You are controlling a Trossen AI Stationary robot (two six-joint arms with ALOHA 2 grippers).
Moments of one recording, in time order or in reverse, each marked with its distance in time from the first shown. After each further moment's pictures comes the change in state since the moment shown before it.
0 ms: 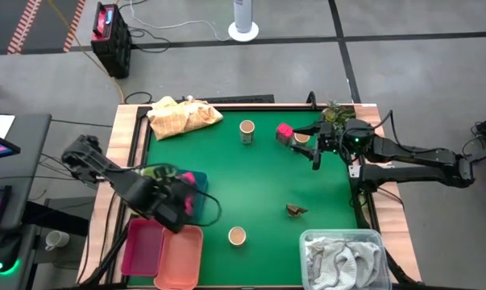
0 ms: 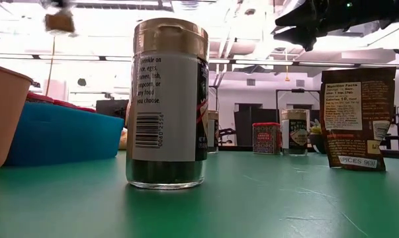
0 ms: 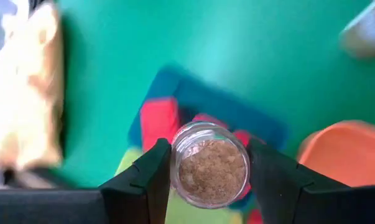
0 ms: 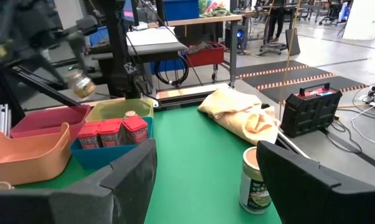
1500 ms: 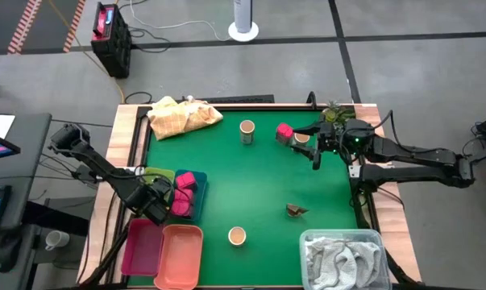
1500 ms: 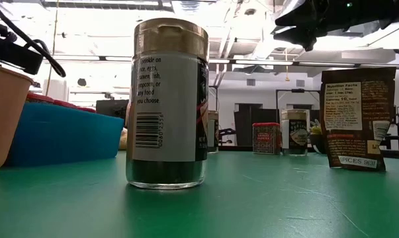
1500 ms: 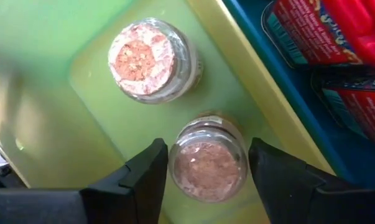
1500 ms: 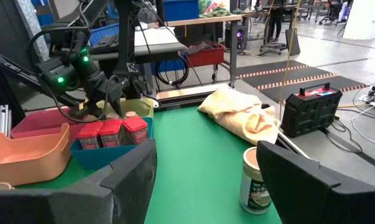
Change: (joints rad) left arm -0.075 -0.281 -0.852 0.427 0.277 -0.553; right arm 0.000 0.000 0.000 0.001 0.000 0.002
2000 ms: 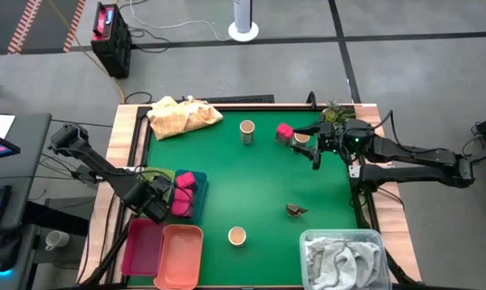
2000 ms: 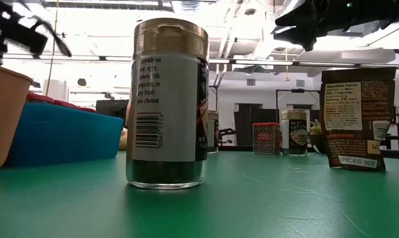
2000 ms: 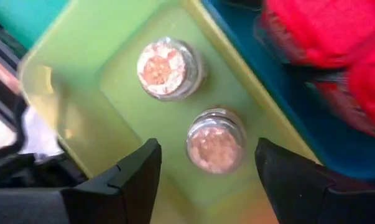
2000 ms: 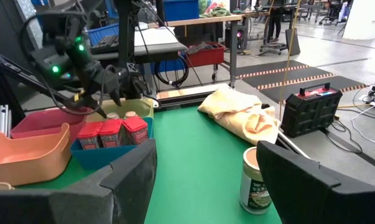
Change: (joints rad) left arm 0.025 0.000 0.137 -0.168 0.004 0.085; right arm 0.000 0.000 0.000 0.000 0.000 0.000
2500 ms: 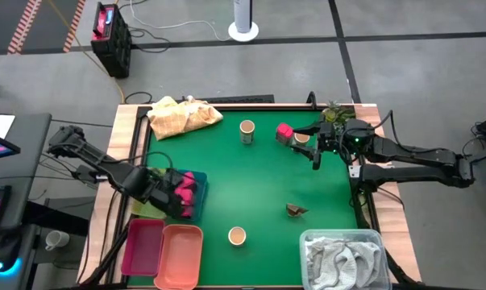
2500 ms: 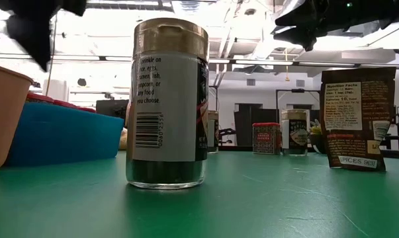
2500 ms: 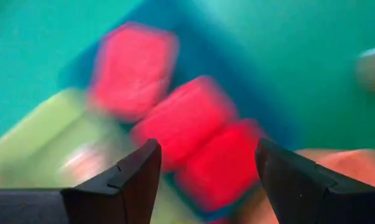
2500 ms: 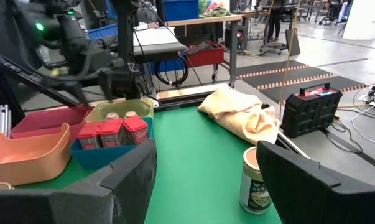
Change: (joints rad) left arm 0.138 0.002 0.216 0.197 -0.132 0.205; right arm 0.000 0.000 0.000 0.000 0.000 0.000
